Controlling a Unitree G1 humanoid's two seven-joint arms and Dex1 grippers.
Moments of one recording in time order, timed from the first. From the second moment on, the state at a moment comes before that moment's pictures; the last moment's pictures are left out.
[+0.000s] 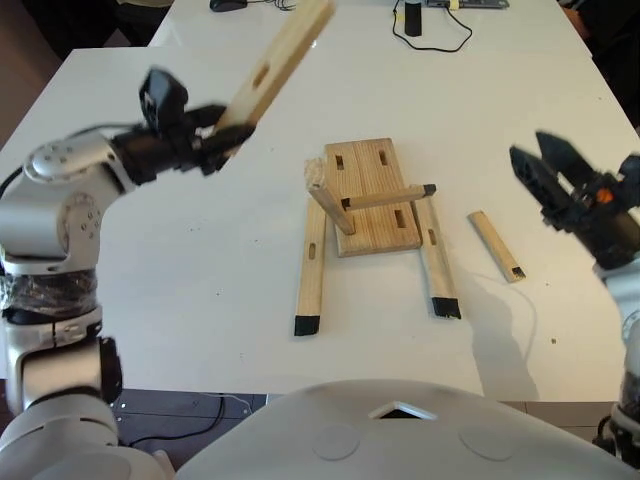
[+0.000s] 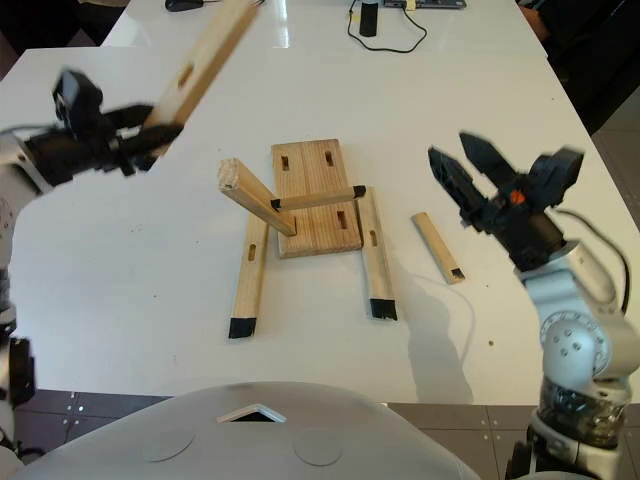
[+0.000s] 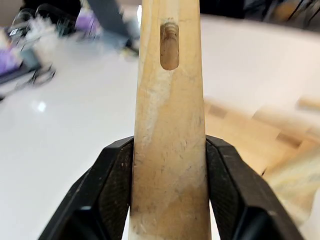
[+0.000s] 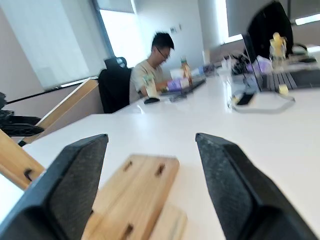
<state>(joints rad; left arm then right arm) -0.45 0.73 0.21 -0.17 -0.67 0.72 -0.84 0.09 -0.58 -0.42 -0.49 0.99 0.47 0.64</state>
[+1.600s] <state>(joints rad) -0.62 0.71 0.01 -0.30 -0.94 0.84 -1.22 -0.40 -0.75 -0.20 -0.52 1.25 0.66 0.87</state>
